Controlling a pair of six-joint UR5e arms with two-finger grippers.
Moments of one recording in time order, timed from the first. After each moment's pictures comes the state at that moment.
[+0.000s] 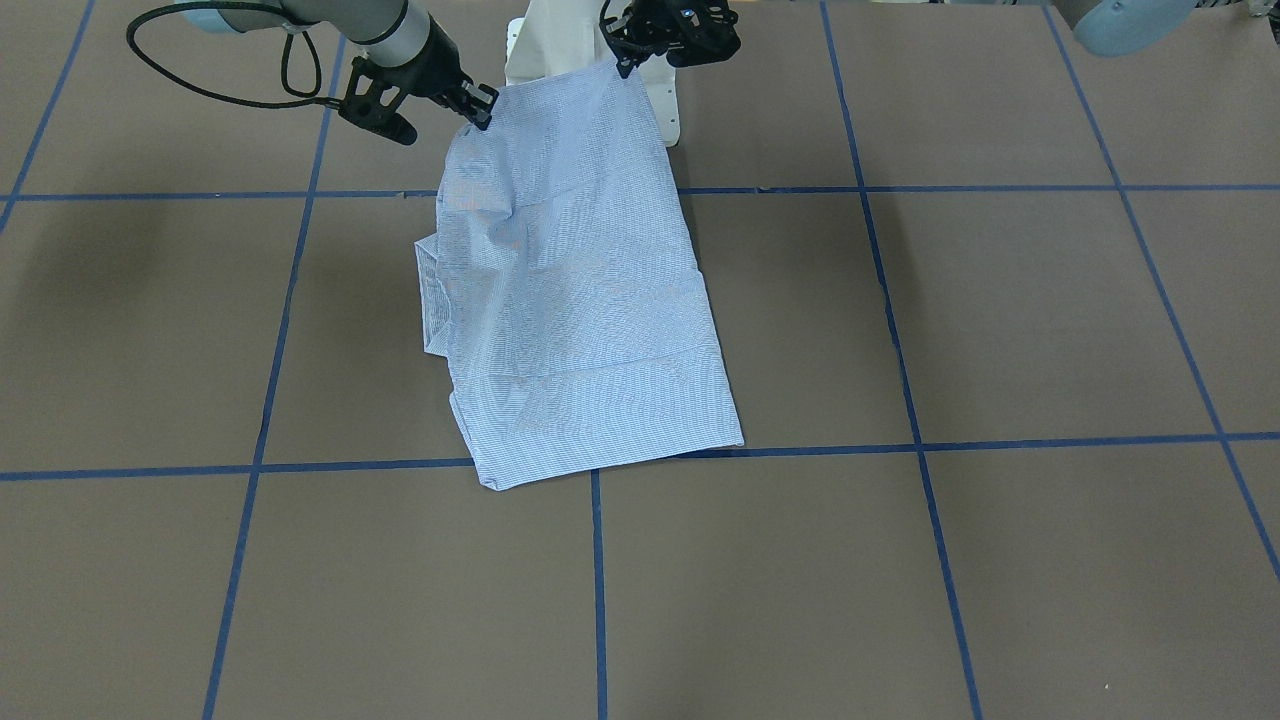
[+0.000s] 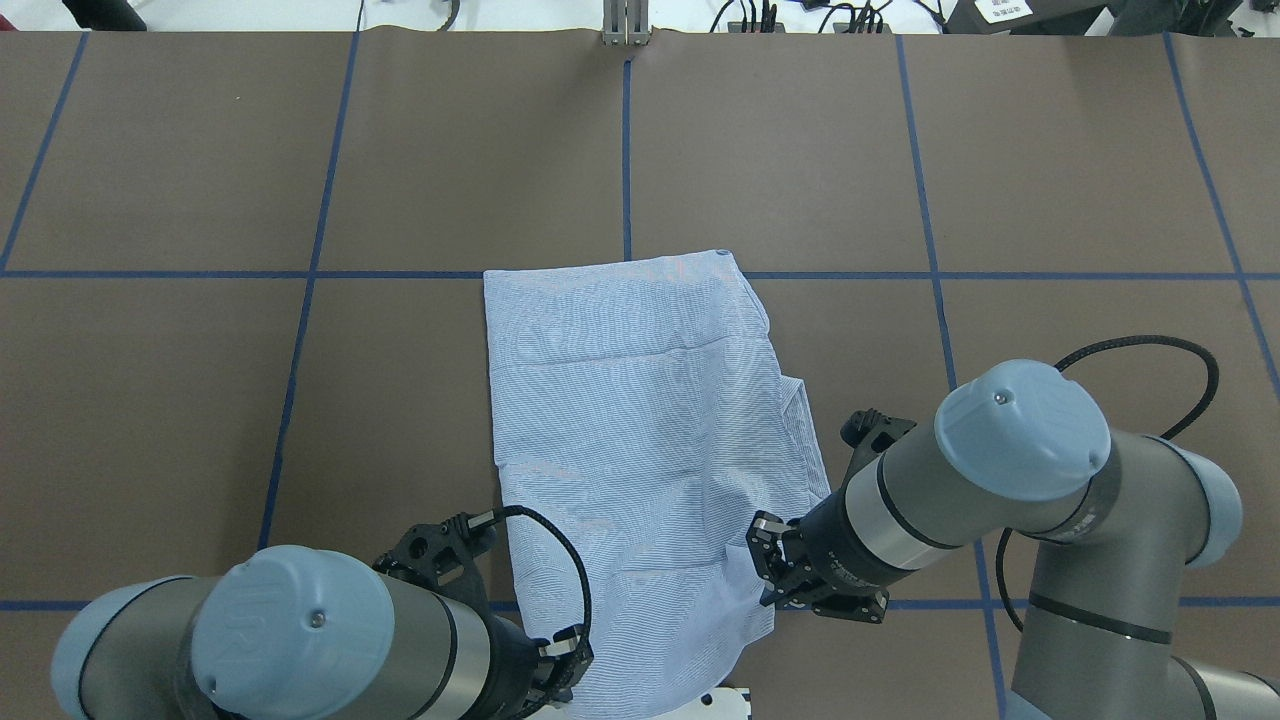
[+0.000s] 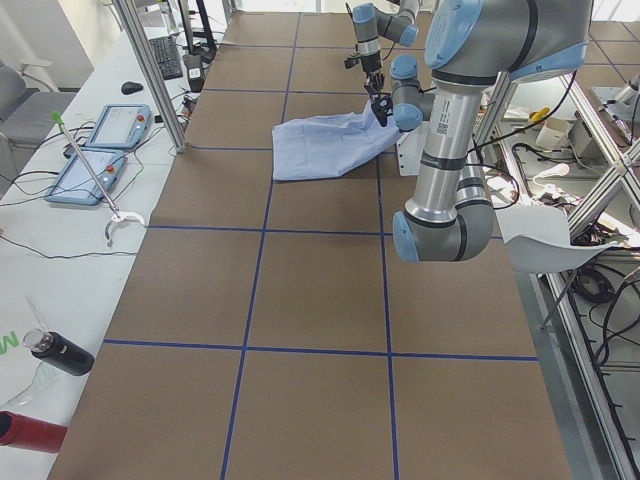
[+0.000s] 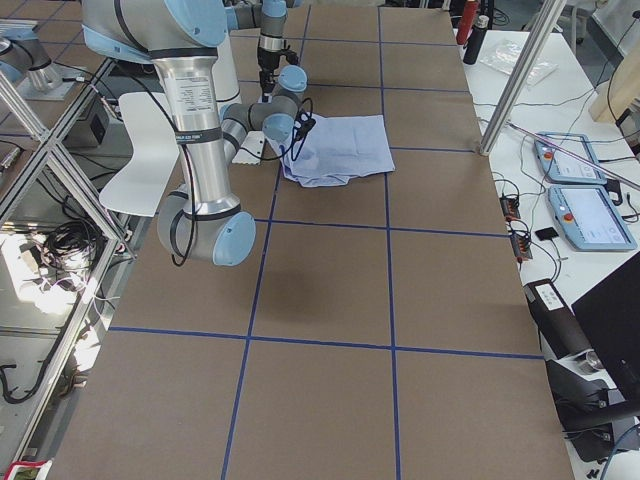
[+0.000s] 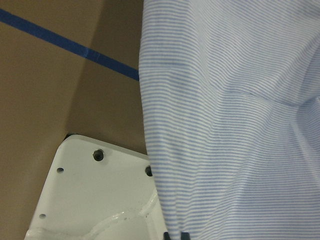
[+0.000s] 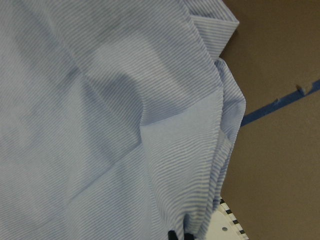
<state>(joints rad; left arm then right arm) -0.16 -2.00 -2.17 -1.66 -1.84 -1.95 0.41 -1.32 2.12 -1.36 2.16 1.96</state>
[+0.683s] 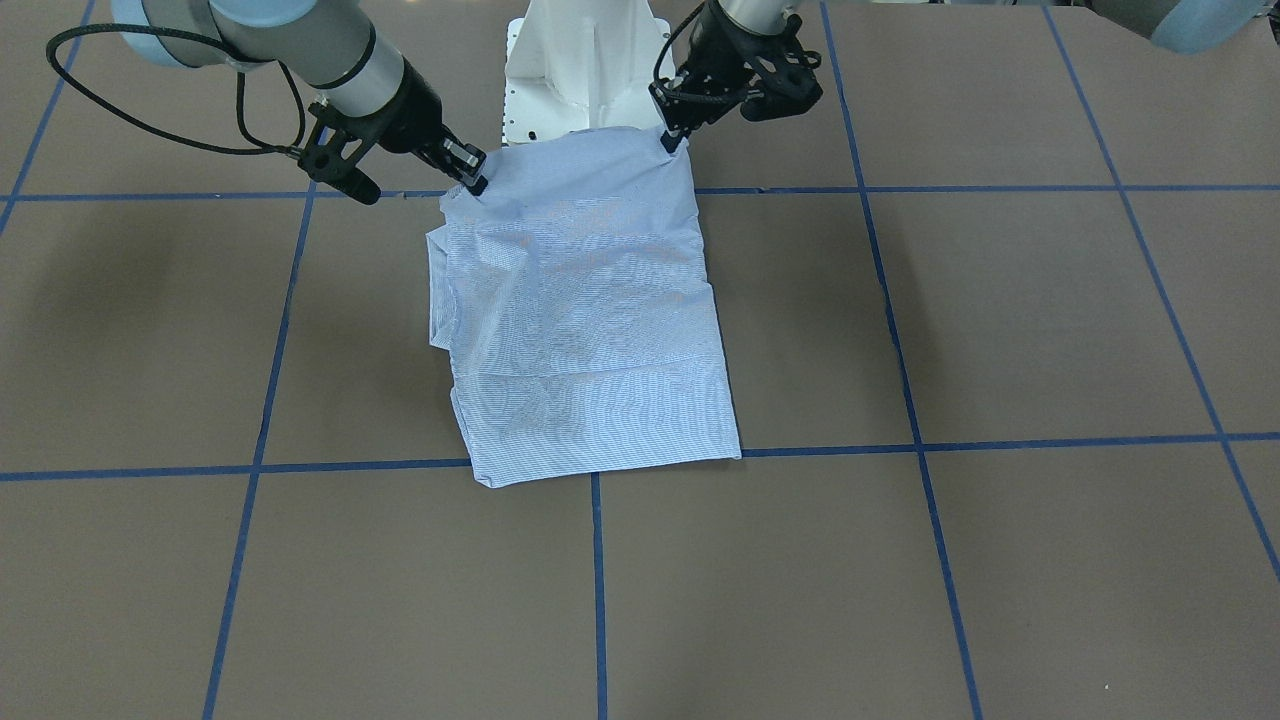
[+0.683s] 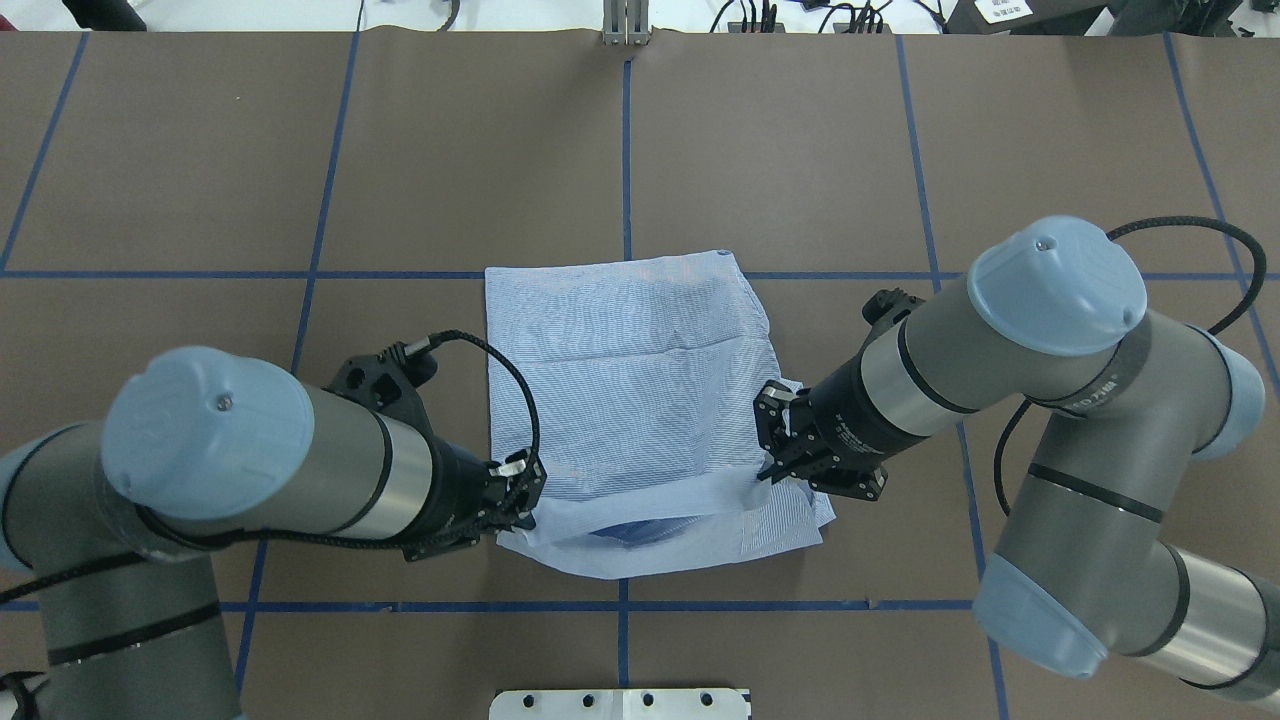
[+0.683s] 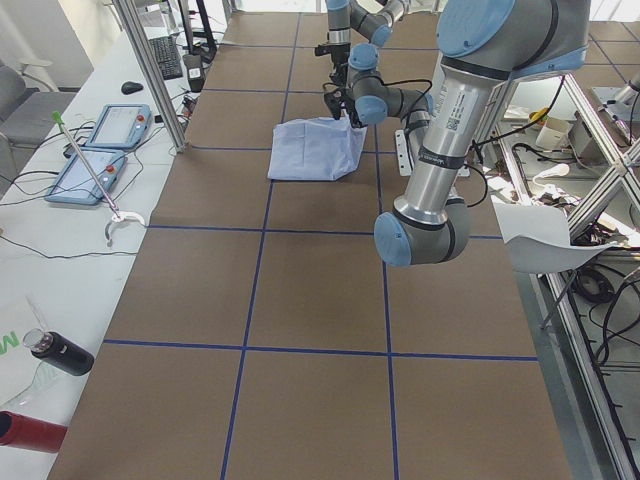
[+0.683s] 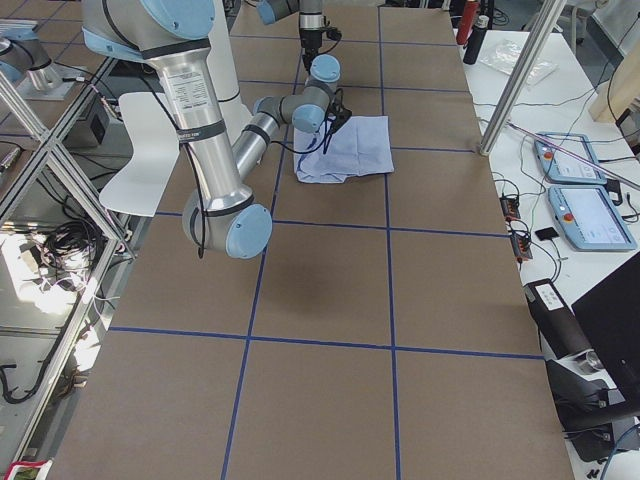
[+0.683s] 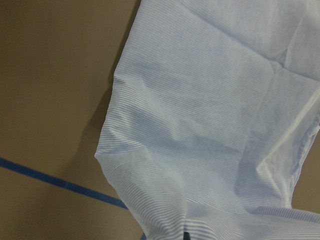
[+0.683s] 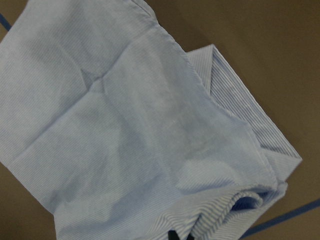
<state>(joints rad) -0.51 -2.03 -2.13 -1.66 -1.96 -1.81 0.61 -1.15 1.97 -1.37 2.19 1.93</state>
